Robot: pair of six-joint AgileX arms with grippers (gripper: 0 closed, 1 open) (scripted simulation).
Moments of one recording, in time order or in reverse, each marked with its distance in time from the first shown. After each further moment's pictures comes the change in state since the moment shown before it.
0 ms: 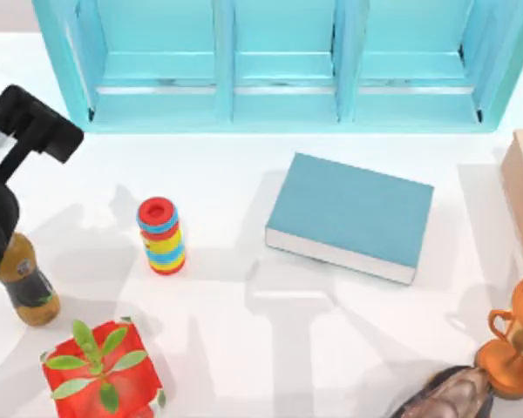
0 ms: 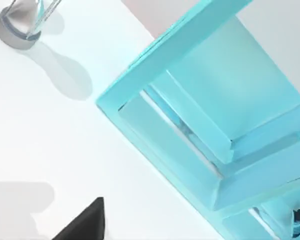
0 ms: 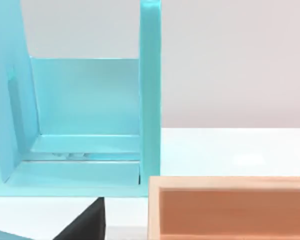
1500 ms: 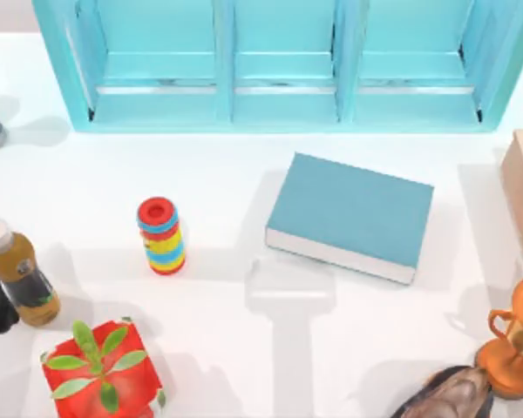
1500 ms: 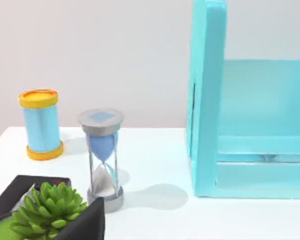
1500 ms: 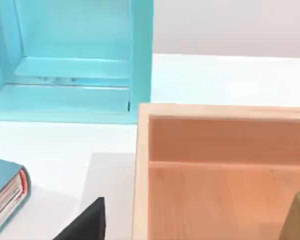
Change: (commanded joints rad) left arm 0.483 -0.872 -0.545 0.108 0.534 1.017; right arm -0.020 0.154 0.094 -0.142 0.000 -0.037
